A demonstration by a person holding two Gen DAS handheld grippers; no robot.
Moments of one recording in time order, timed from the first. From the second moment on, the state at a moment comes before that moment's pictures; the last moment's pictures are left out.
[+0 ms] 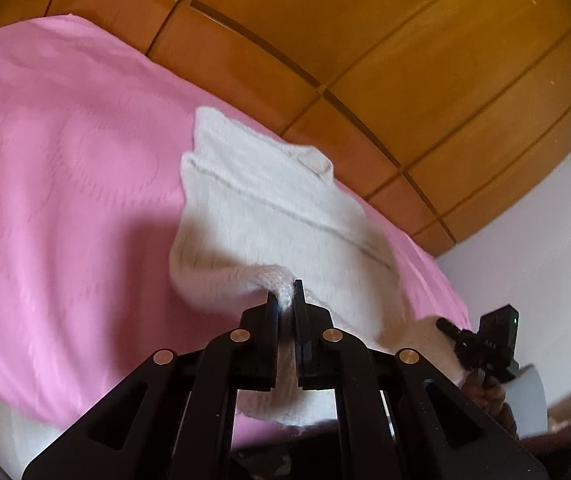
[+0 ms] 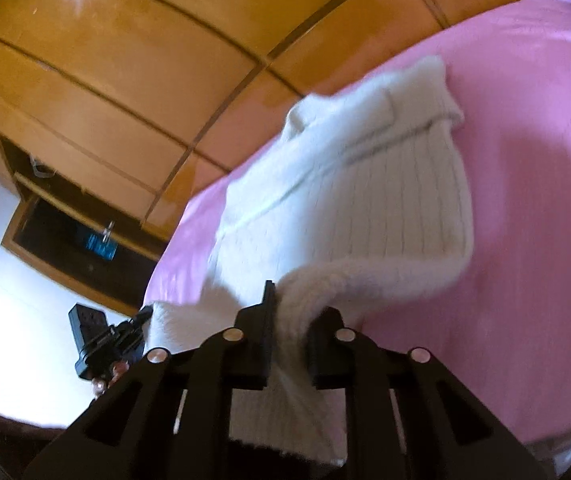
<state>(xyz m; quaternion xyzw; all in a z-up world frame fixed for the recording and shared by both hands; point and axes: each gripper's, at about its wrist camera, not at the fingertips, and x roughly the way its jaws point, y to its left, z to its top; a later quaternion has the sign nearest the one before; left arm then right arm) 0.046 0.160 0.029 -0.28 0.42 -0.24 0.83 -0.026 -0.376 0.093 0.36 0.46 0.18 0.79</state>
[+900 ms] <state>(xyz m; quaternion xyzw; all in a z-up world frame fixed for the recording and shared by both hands) 0.120 0.174 -0.034 -0.22 0.48 -0.17 0.83 0.001 -0.428 0.058 0.29 0.50 0.05 0.82</state>
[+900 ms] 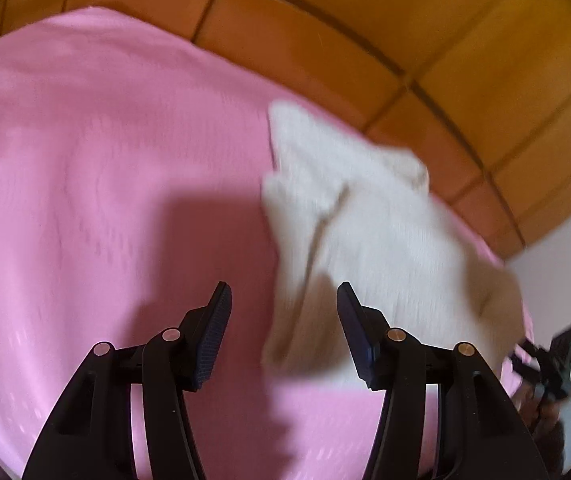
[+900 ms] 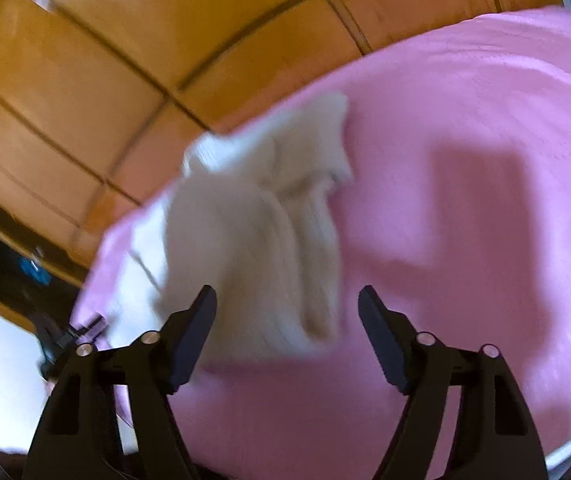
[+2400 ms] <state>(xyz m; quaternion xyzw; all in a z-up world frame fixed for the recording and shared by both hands) 0.005 0.127 0.028 -0.12 0.43 -0.23 0.87 -0.068 -0.360 0.089 0.13 0.53 0.07 0.83</state>
